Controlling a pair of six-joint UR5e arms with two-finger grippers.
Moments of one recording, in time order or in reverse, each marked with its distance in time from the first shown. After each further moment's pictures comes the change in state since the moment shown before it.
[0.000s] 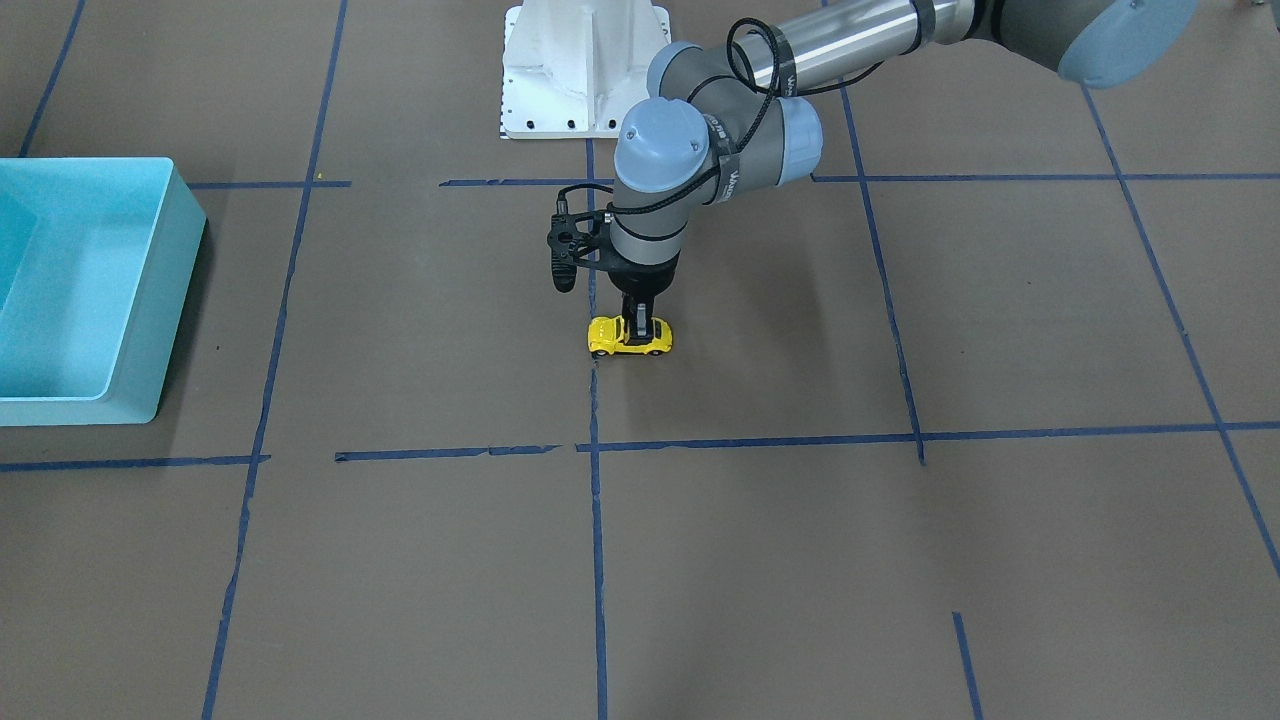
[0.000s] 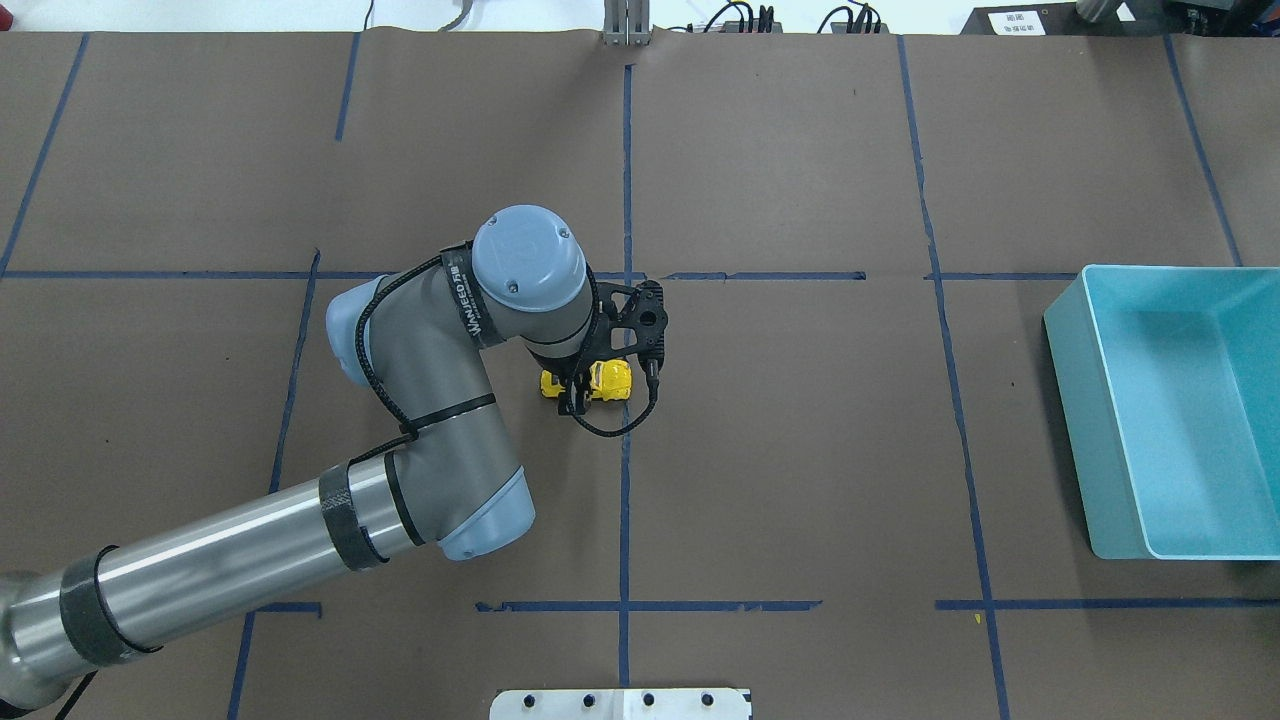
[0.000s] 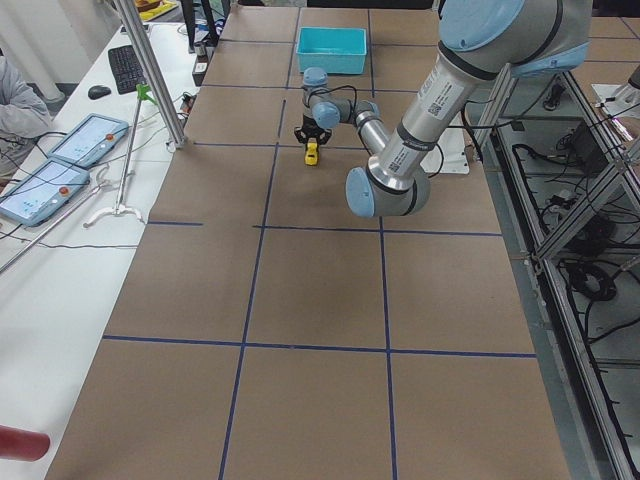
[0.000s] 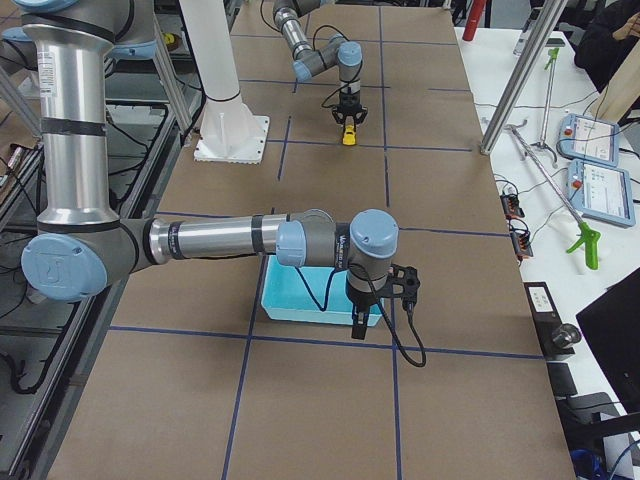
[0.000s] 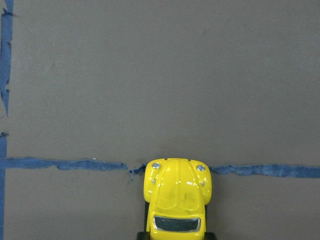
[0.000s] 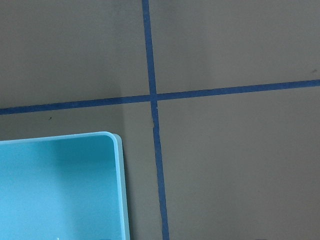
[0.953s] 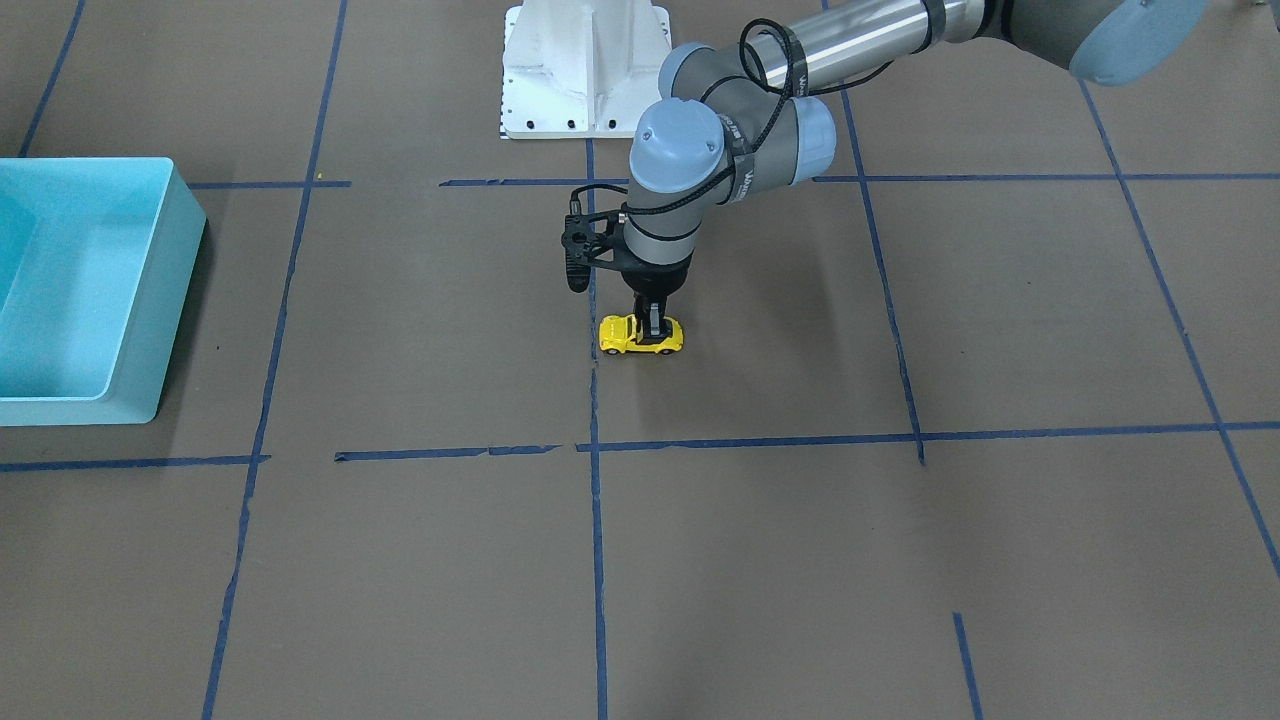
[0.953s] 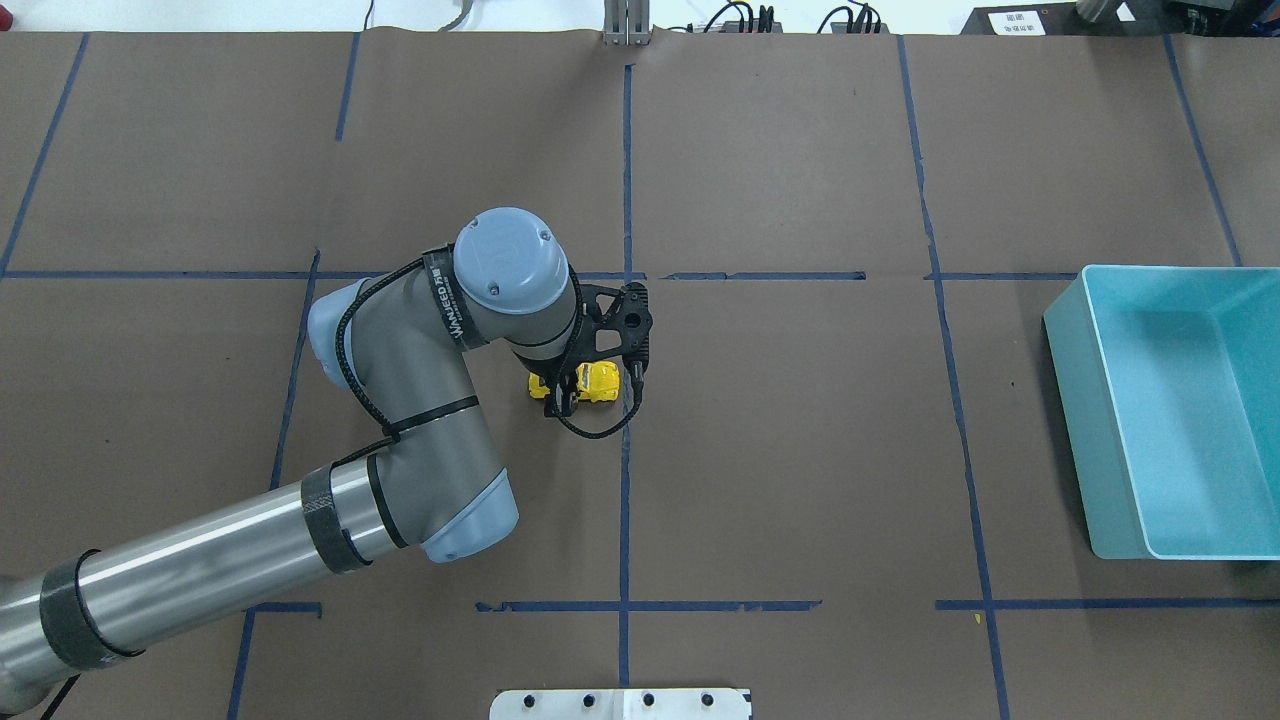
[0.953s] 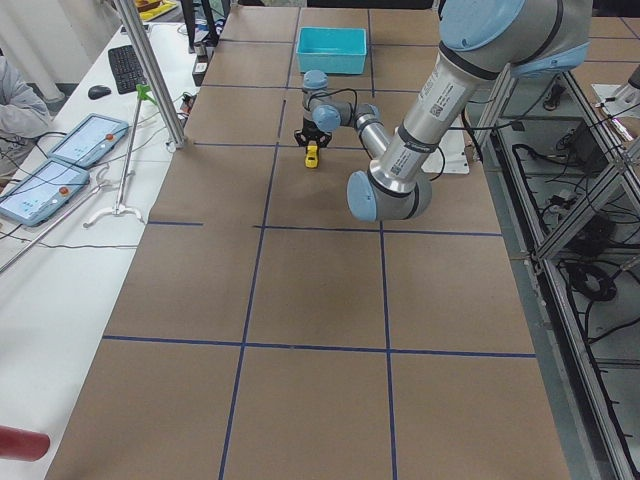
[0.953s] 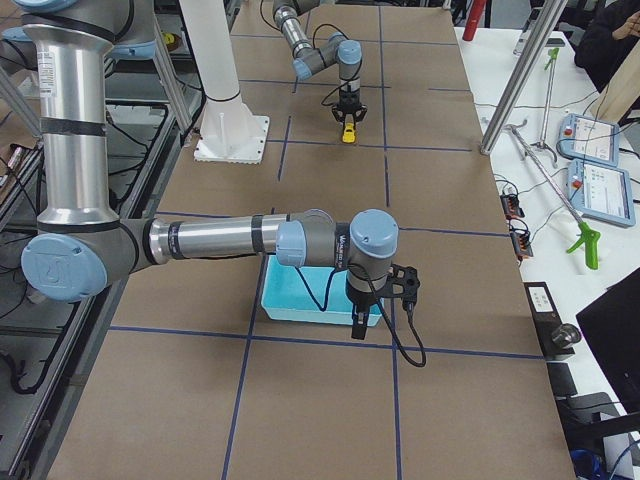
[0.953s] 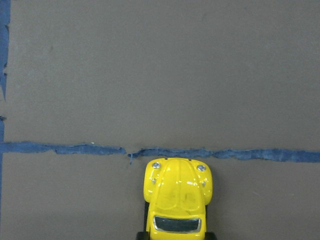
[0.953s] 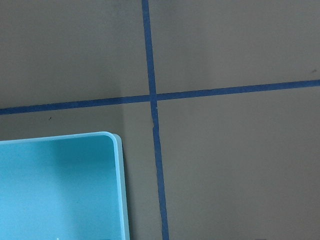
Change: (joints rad) left arm -0.004 0.035 -0.029 0.000 -0.004 0.000; right arm 0.000 0.000 0.000 0.000 0.000 0.000
